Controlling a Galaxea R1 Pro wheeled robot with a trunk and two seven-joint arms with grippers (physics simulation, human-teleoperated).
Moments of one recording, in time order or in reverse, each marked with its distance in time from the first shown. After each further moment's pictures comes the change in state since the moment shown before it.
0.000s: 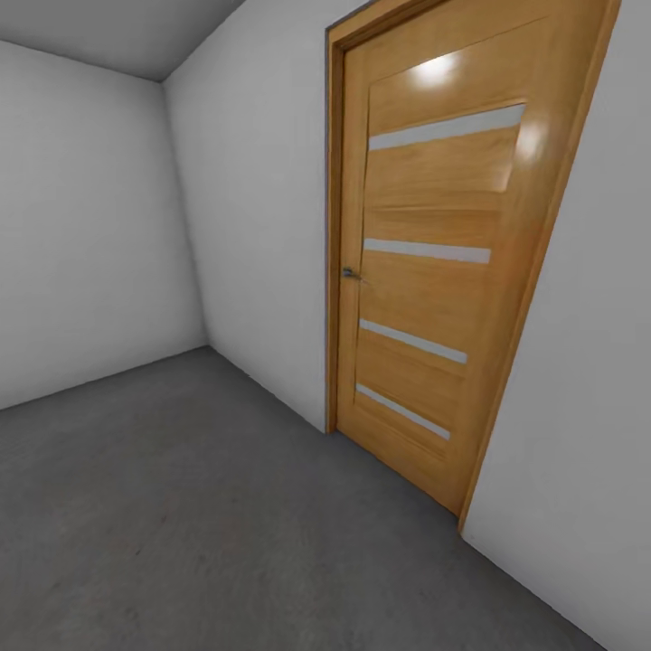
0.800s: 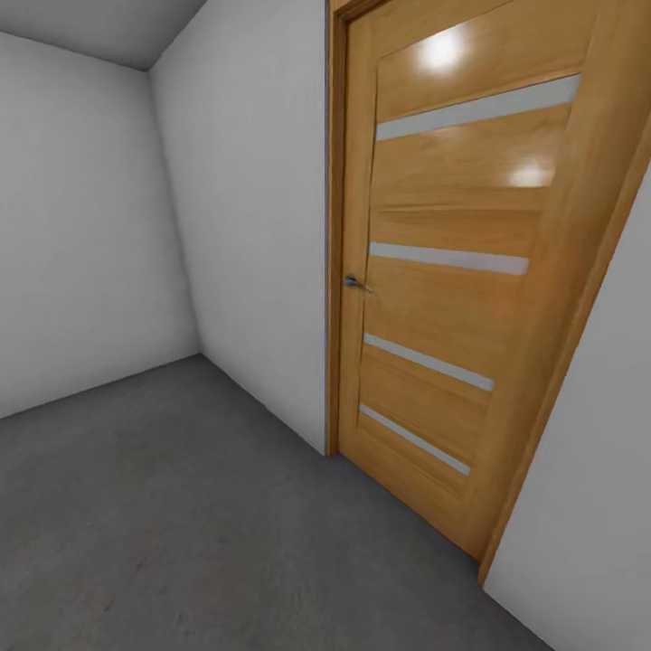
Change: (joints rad) left arm 0.000 0.002 0.001 0.000 0.026 -0.002 0.000; right arm 0.000 -0.003 0.002 0.000 -0.002 -0.053 0.000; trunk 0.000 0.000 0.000
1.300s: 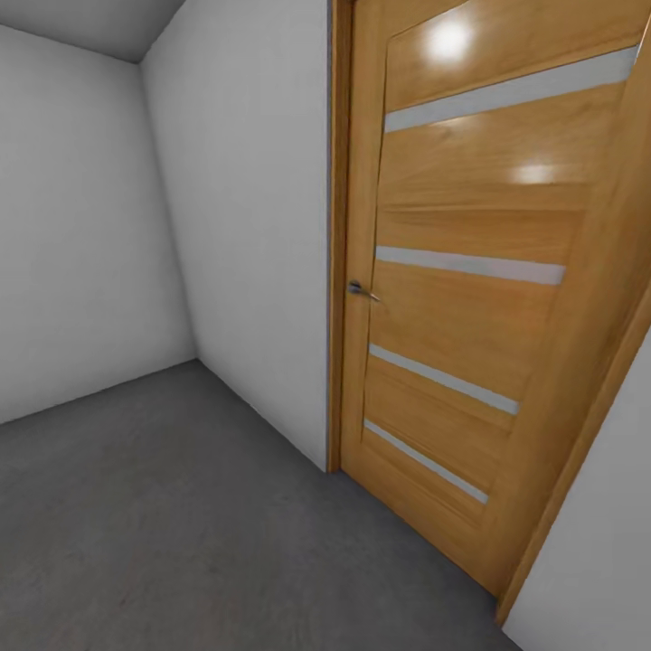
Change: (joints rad) left arm 0.000 0.000 0.000 -0.001 0.000 -0.001 0.000; right arm -0.009 -0.004 -0.001 0.001 0.000 0.002 0.000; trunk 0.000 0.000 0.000
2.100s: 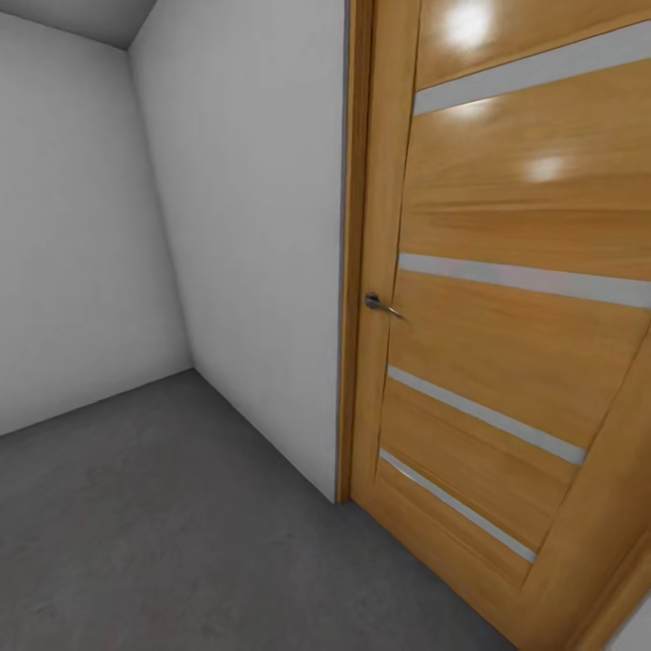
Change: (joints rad) left arm 0.000 0.000 0.000 0.000 0.001 0.000 0.000; right arm 0.000 0.000 0.000 0.000 0.001 -0.002 -0.001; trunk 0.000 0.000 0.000
